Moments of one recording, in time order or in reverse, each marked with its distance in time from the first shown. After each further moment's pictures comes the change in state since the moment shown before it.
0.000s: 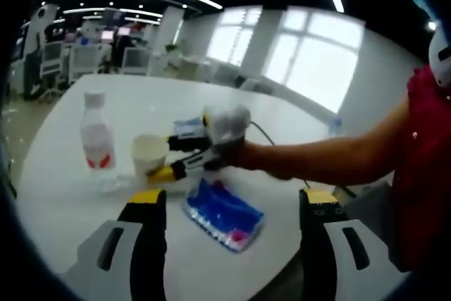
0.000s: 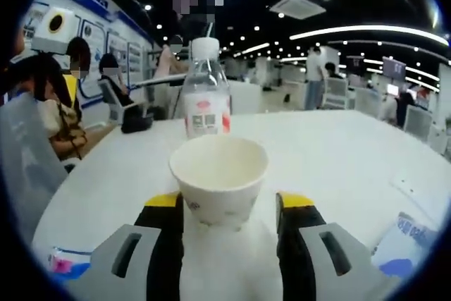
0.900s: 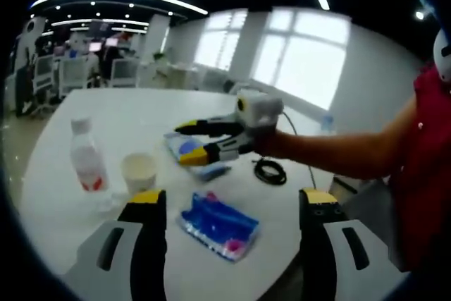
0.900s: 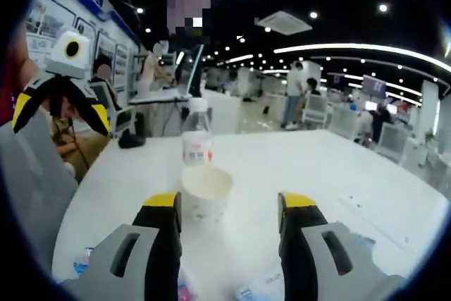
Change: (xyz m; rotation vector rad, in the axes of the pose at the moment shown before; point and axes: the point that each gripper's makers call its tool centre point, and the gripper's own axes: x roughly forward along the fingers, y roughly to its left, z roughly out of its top) left arm 0.005 -0.014 0.019 0.076 -0.021 -0.056; right arm -0.102 -0.009 0.055 -0.059 -0.048 -0.162
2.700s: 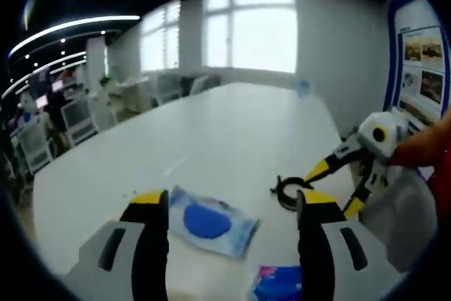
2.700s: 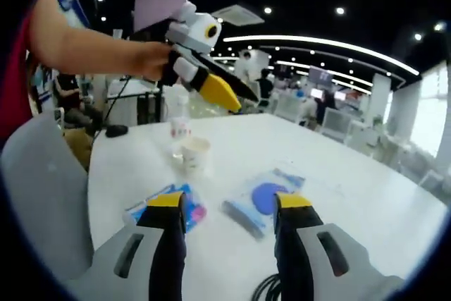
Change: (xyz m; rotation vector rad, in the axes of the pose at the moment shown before) left arm 0.169 0.030 0.115 0.371 0.125 -0.196; right arm -0.156 0.029 -0.016 0.054 0.118 -0.332
